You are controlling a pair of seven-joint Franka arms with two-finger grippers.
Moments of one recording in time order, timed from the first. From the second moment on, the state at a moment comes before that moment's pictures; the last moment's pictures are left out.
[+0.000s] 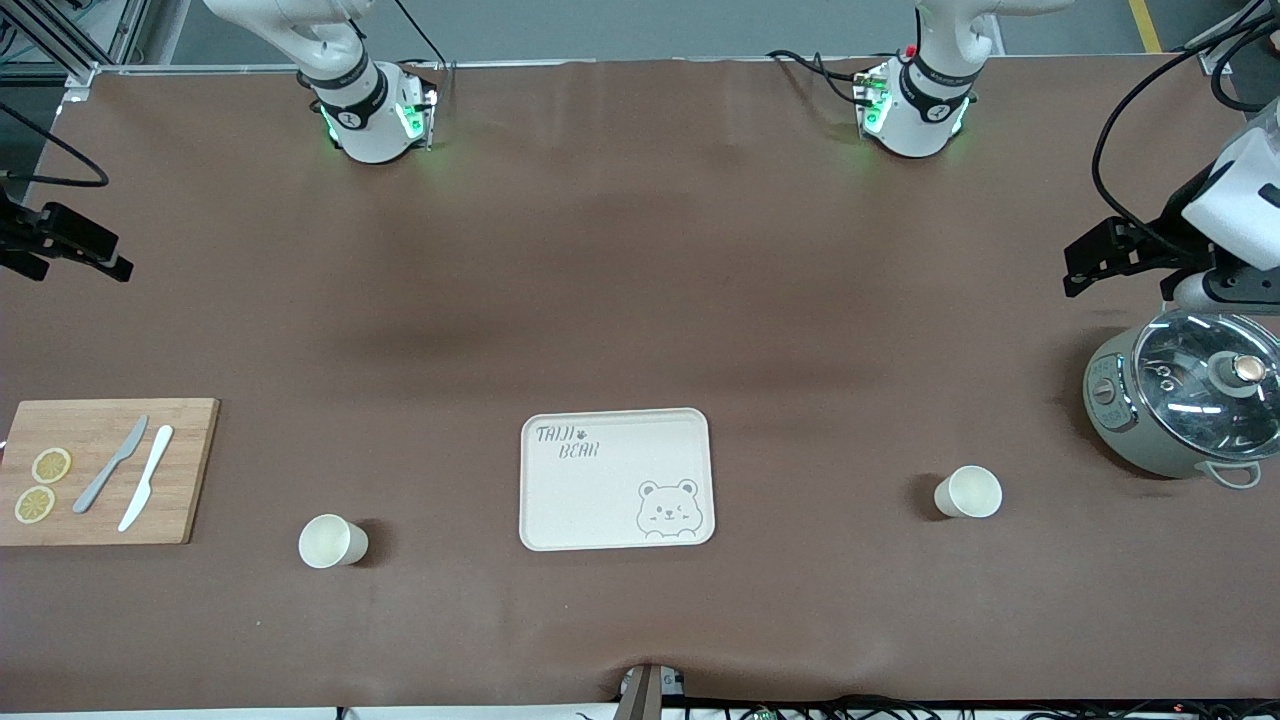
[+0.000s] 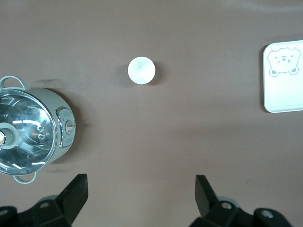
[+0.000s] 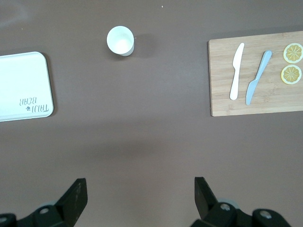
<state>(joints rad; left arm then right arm) -0.06 0.10 -0.06 -1.40 0.02 1.54 -0.06 0.01 -0.01 -0.10 -1.57 0.06 1.57 -0.03</state>
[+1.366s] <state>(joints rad) -0.01 0.37 -0.06 -1.43 0.09 1.82 -0.06 0.10 0.23 -0.09 -1.57 -0.01 1.86 -0.04</state>
